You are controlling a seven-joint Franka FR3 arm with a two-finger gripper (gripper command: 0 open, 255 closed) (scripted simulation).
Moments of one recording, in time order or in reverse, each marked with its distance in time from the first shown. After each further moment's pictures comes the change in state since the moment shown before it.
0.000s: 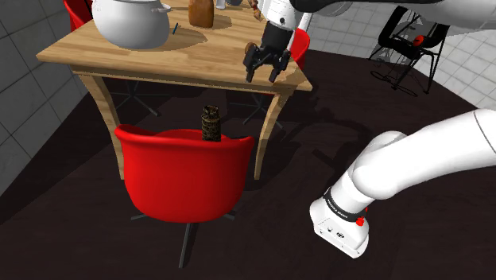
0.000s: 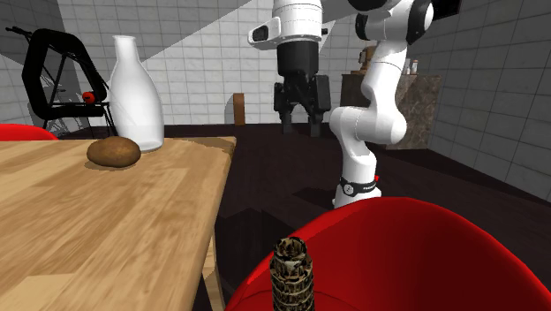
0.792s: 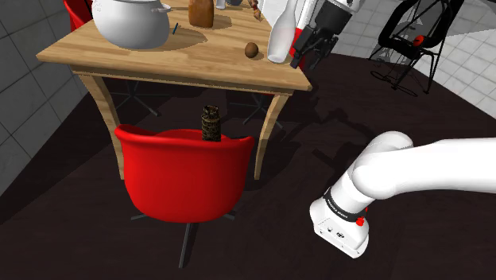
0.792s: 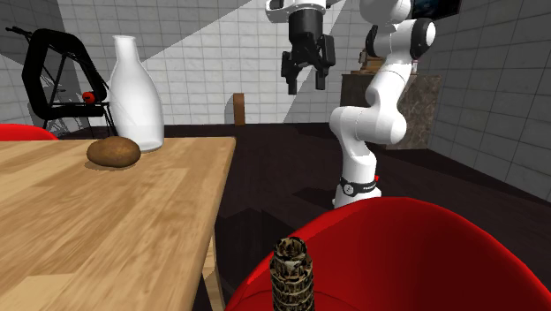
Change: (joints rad) arm -0.010 -0.335 -0.155 -0.062 -0.038 -0.203 -0.203
